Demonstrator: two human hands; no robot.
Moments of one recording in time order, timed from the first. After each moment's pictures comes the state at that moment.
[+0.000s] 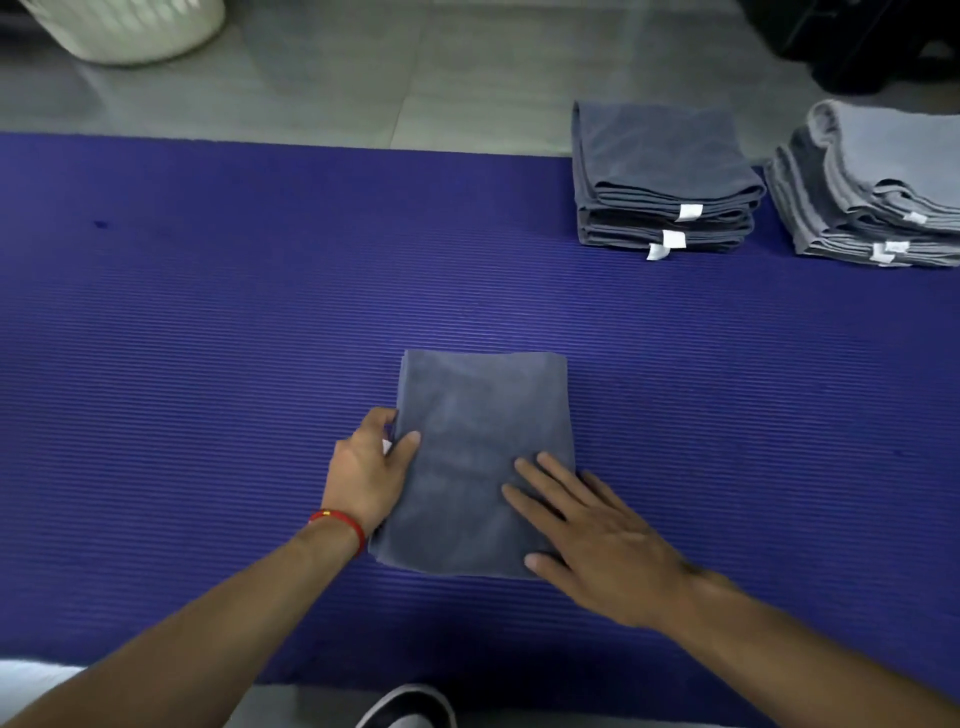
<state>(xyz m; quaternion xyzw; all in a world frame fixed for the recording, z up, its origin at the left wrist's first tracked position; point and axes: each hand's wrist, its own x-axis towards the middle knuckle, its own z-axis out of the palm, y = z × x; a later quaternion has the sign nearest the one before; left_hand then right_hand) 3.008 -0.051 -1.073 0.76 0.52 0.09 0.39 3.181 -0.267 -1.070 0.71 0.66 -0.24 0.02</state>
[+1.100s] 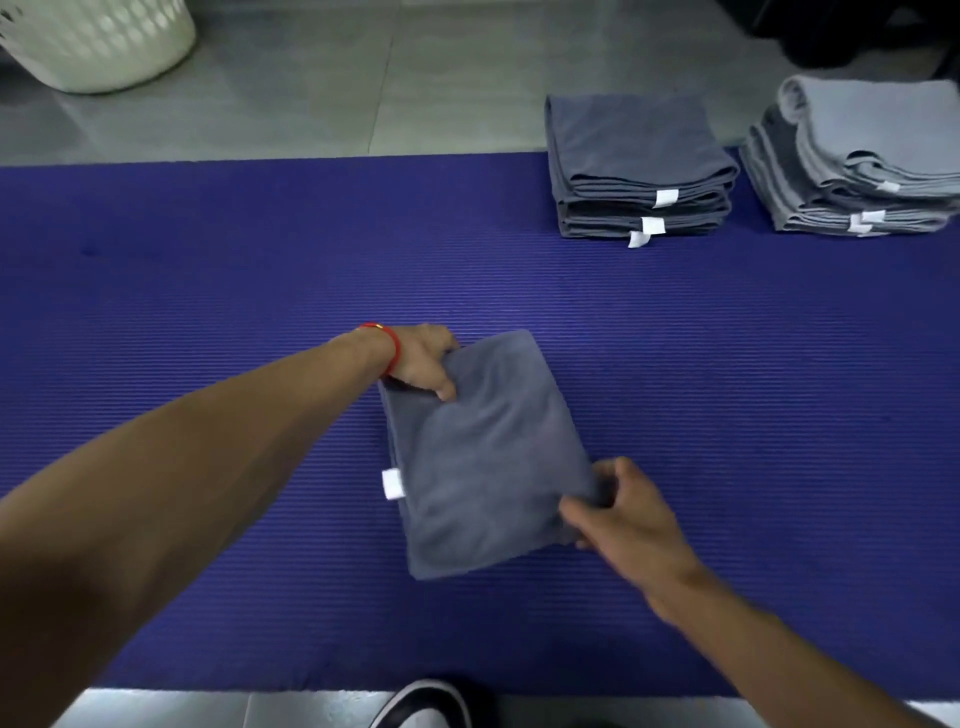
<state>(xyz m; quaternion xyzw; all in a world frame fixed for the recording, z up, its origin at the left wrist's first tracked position) 3.135 0.041 -1.025 0.89 0.24 -0.30 0.25 3.164 -0.268 -1.033 0.82 0.11 -0.39 -0.40</state>
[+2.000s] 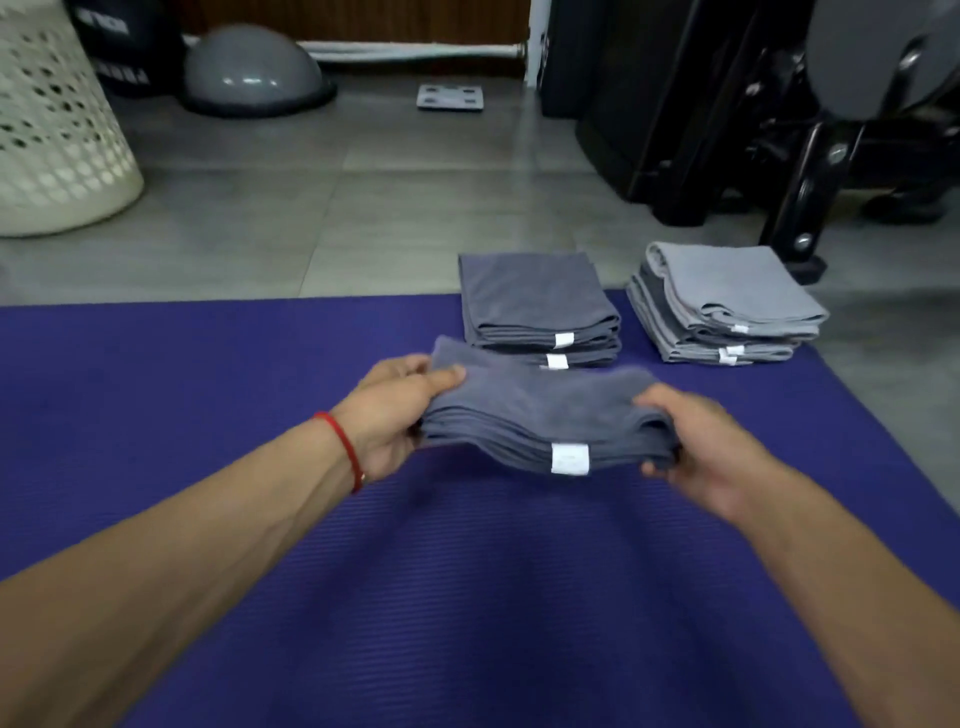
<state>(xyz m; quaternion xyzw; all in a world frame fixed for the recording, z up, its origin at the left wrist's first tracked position) 3.210 -0.031 -0.915 0.56 0.35 0.10 0.74 3.366 -0.249 -0.917 0.72 0.02 -0.34 -0.60</state>
